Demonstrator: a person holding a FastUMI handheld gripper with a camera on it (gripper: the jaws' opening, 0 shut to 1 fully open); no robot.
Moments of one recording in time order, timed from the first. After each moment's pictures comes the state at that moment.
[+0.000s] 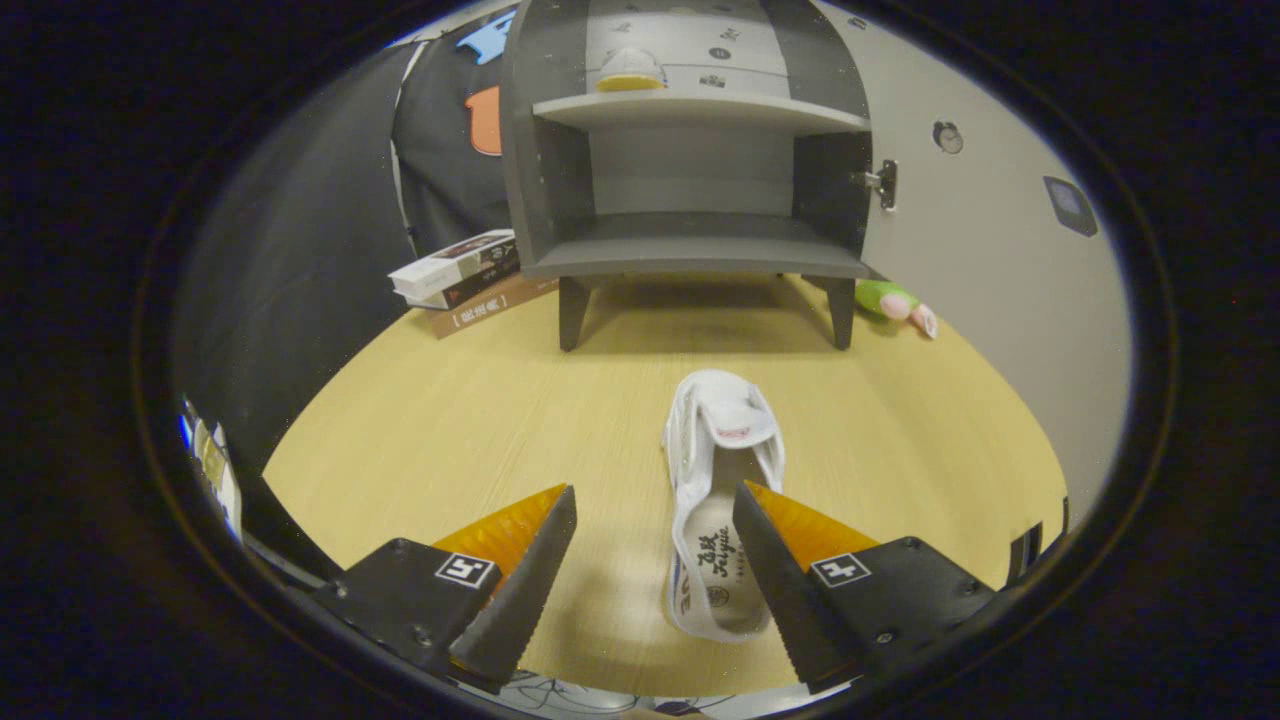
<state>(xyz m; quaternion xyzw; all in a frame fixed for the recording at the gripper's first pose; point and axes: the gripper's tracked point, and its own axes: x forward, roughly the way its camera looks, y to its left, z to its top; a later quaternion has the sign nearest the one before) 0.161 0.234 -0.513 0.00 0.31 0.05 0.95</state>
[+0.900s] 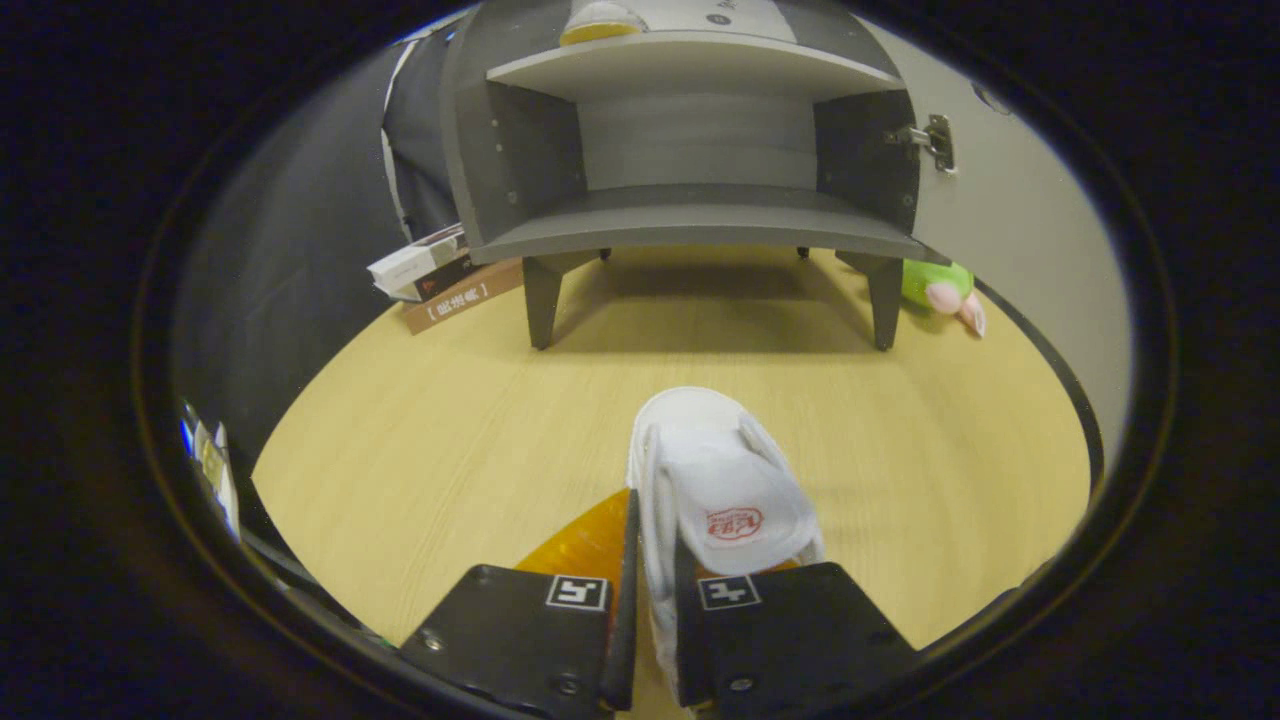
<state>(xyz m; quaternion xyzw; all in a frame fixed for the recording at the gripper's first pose) 0.224 0.222 -0.534 0.01 0.33 0.10 0.94</state>
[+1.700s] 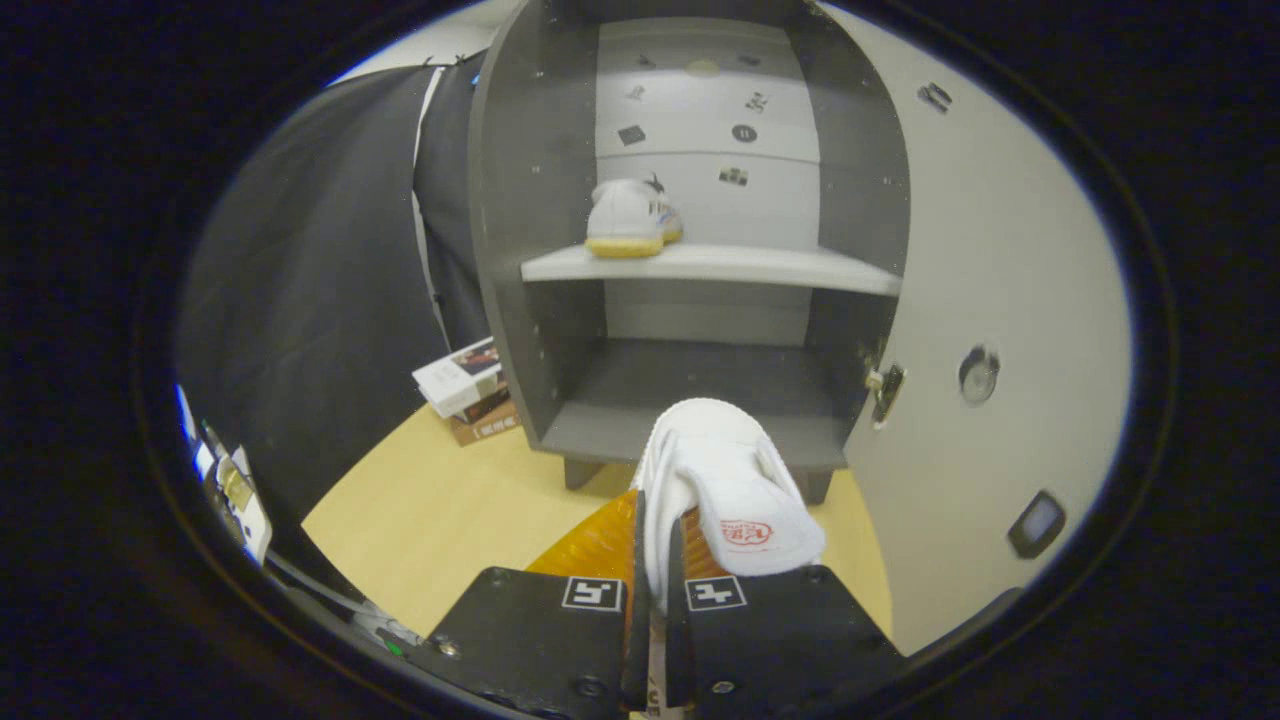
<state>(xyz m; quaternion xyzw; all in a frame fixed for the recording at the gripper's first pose) 0.230 0.205 -0.295 -0.02 0.21 0.10 0.97</state>
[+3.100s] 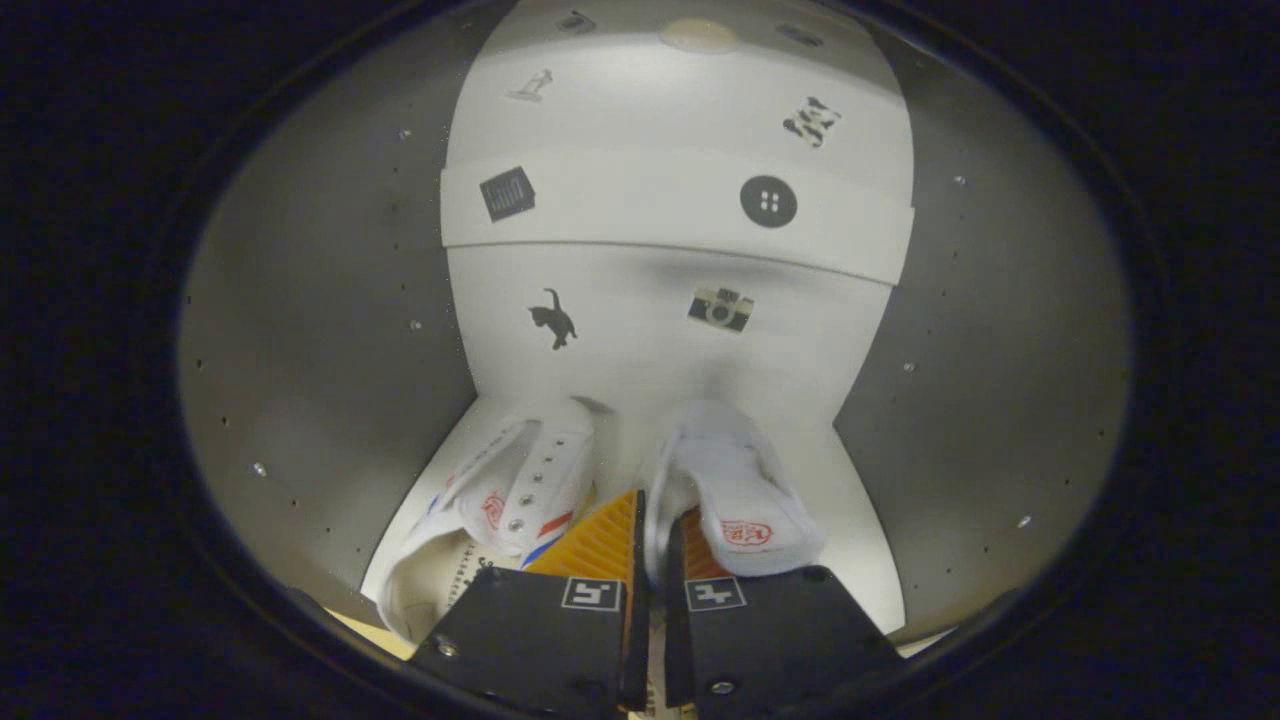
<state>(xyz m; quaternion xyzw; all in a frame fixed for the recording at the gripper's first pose) 0.511 0.201 -0.157 -0.04 0.26 0.04 0.96</state>
